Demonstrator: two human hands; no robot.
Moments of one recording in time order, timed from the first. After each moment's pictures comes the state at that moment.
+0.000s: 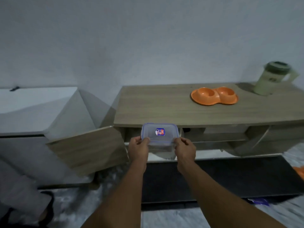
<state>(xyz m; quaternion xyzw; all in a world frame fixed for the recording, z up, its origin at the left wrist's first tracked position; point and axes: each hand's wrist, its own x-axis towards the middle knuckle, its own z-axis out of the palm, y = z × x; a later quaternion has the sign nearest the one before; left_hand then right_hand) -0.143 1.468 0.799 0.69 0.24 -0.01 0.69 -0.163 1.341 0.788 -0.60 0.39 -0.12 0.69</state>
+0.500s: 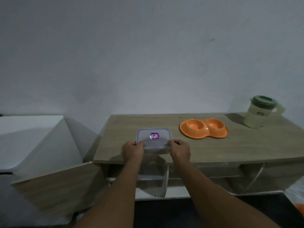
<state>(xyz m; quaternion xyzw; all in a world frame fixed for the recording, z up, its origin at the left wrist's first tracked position) -0.035 1.396 0.865 0.75 0.21 0.03 0.63 -0.045 1.255 0.852 -0.70 0.34 -0.13 0.62</state>
